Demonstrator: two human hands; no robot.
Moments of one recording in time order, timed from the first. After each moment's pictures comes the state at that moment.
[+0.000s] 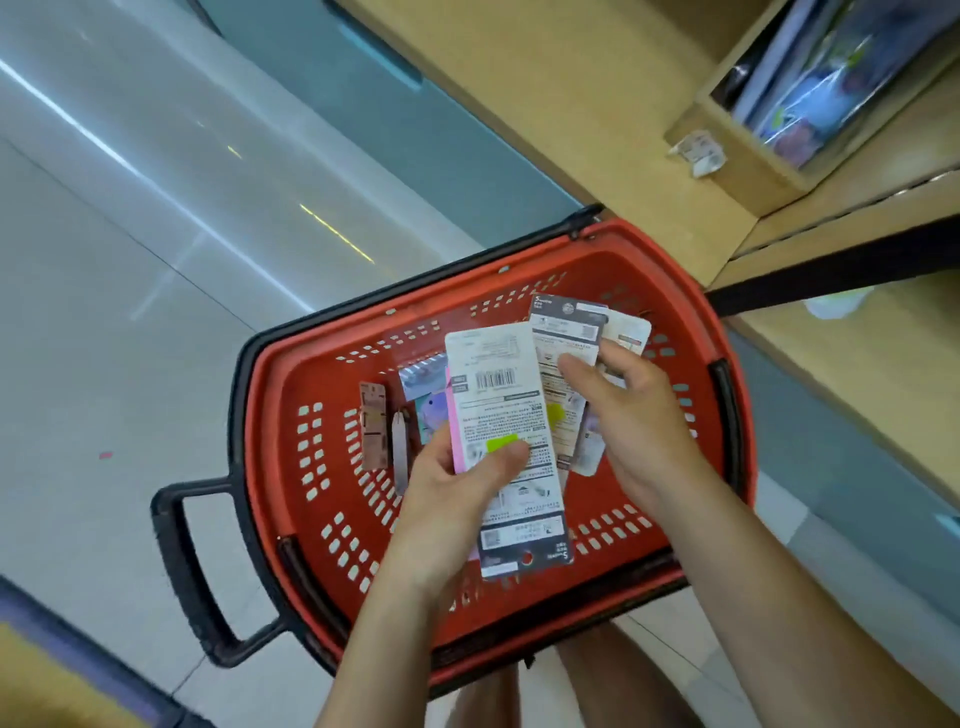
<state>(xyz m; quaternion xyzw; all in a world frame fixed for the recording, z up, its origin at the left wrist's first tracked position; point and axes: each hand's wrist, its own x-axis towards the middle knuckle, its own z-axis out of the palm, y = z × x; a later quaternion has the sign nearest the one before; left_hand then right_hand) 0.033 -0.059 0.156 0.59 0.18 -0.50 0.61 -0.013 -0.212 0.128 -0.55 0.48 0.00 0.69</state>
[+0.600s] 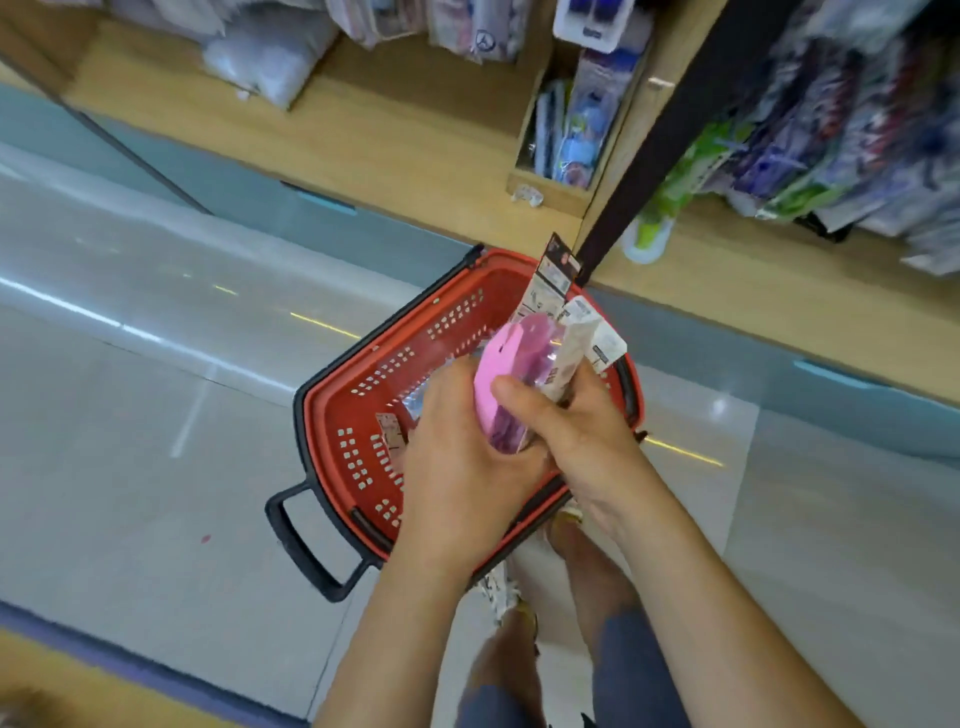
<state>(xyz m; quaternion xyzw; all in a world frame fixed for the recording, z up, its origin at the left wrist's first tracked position) -0.012 -0.057 0.350 0.81 -0.27 -0.31 0.43 -0.084 -0.144 0.331 -0.47 0.39 -0.14 0.78</state>
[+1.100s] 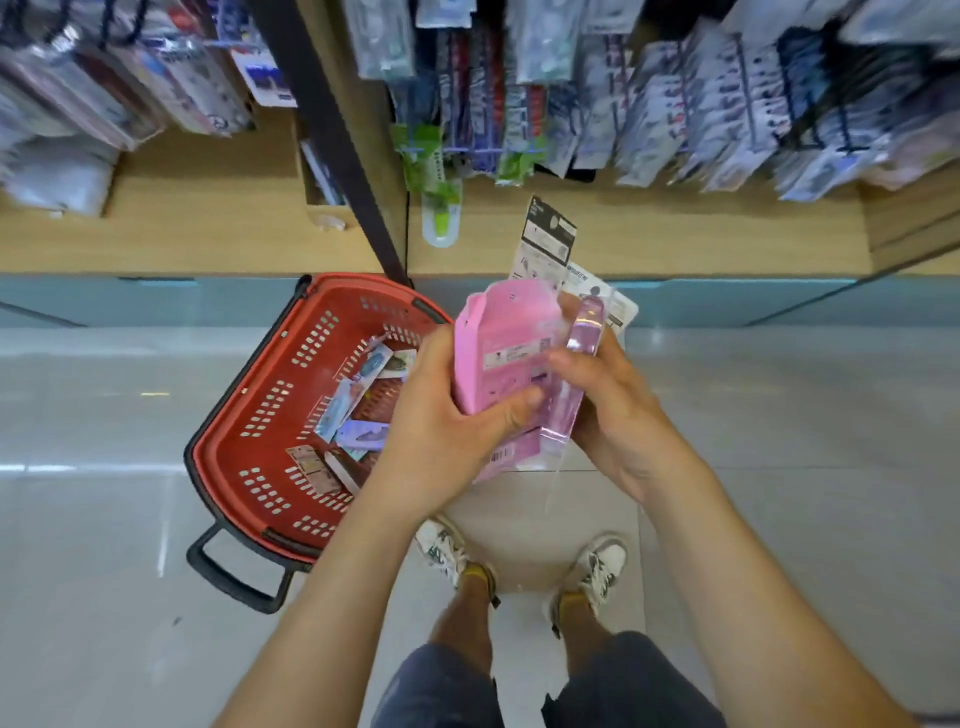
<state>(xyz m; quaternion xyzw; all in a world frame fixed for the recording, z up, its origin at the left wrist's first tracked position) -0.161 -0.117 0.444 0.66 -0.38 -0.49 0.43 -0.306 -0.179 0.425 -0.35 0.45 -0.27 0.78</state>
